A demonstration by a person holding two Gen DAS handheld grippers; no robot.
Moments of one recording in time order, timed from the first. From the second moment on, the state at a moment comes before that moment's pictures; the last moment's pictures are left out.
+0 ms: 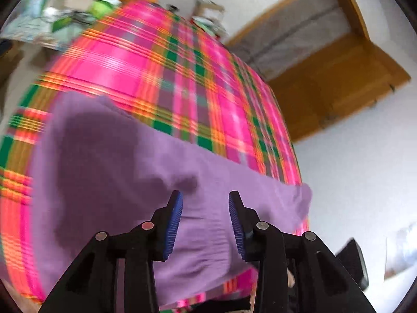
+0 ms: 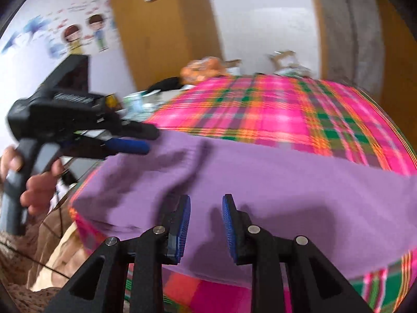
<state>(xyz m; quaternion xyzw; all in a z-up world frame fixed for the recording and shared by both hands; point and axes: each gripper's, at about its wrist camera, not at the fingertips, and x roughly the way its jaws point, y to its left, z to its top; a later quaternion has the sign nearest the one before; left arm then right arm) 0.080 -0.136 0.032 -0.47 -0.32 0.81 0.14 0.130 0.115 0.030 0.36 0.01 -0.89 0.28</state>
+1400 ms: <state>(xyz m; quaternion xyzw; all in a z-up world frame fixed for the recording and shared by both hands) 0.002 0.000 -0.014 -0.54 -0.28 0.77 0.20 0.047 0.345 0.028 0.32 -0.11 -0.94 0.02</state>
